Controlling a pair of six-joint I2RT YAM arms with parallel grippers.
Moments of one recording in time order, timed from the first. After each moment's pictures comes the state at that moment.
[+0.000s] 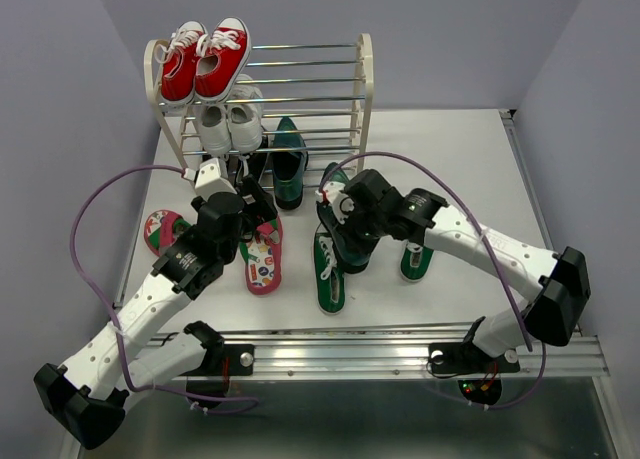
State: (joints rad) left arm -0.62 0.83 0.84 -0.43 -0.51 -0.69; right arm 0.89 1.45 1.33 -0.82 -0.12 -0.08
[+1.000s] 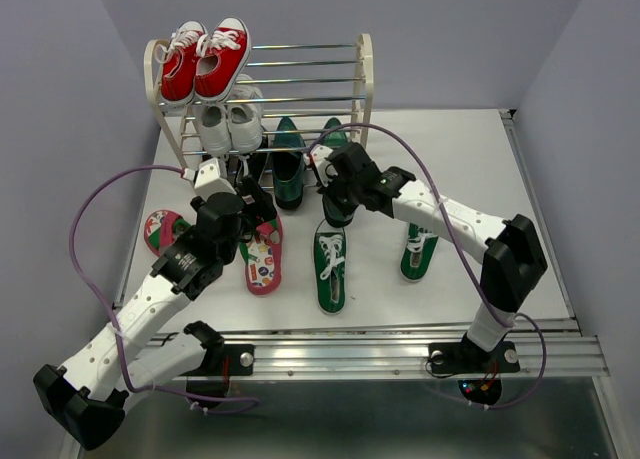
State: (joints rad) left arm -0.62 0.83 0.84 -0.43 -0.52 -0.68; right arm 0.79 1.73 1.48 -0.54 0.05 -0.14
